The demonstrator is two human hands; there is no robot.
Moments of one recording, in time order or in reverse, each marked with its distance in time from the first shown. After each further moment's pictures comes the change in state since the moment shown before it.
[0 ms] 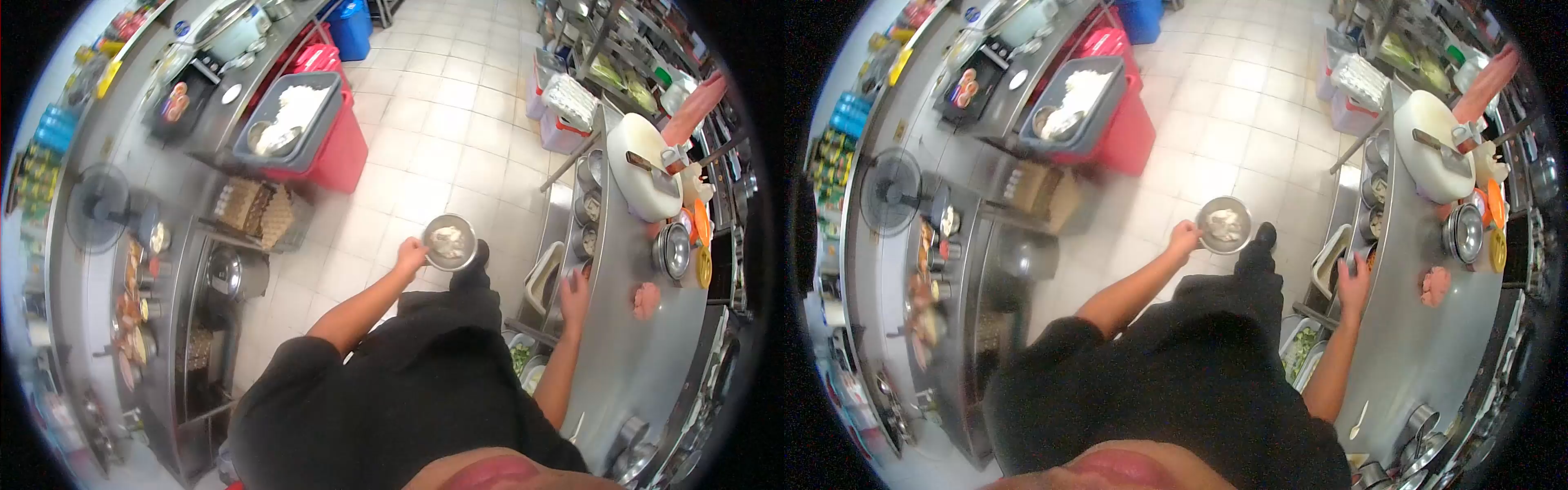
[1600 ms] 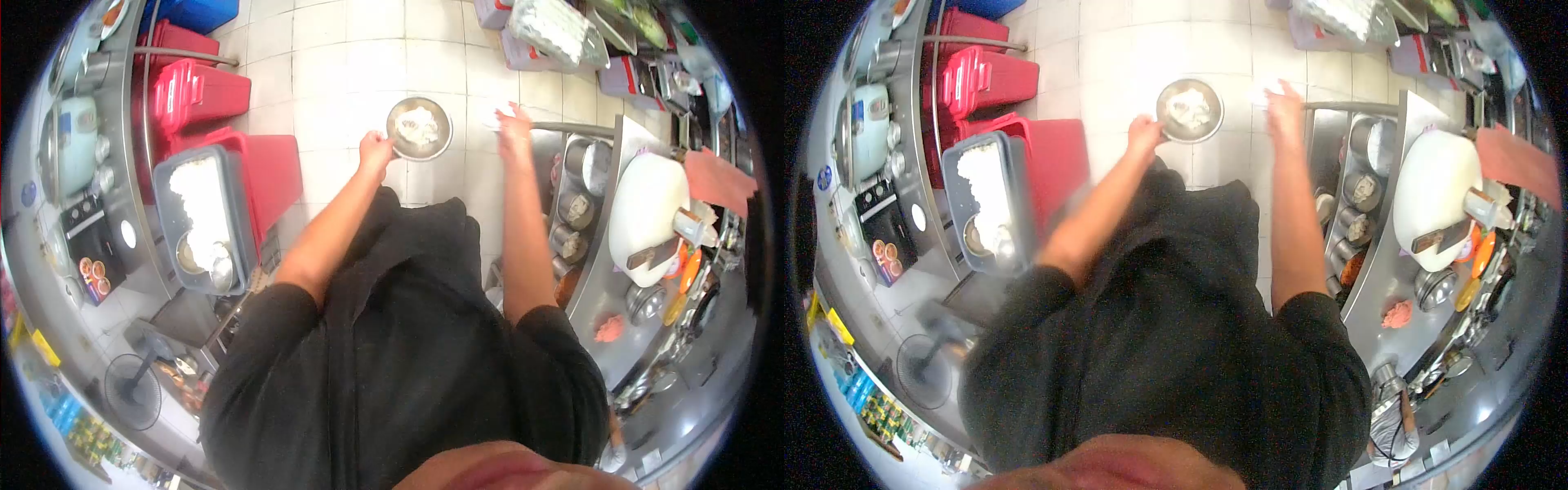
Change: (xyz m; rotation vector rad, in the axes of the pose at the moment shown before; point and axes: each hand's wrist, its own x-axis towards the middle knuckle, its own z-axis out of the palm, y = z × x) left_hand 0.510 0.305 0.166 0.011 -0.088 -0.233; right_hand 0.610 -0.152 0.339 0.697 -0.005 0.548
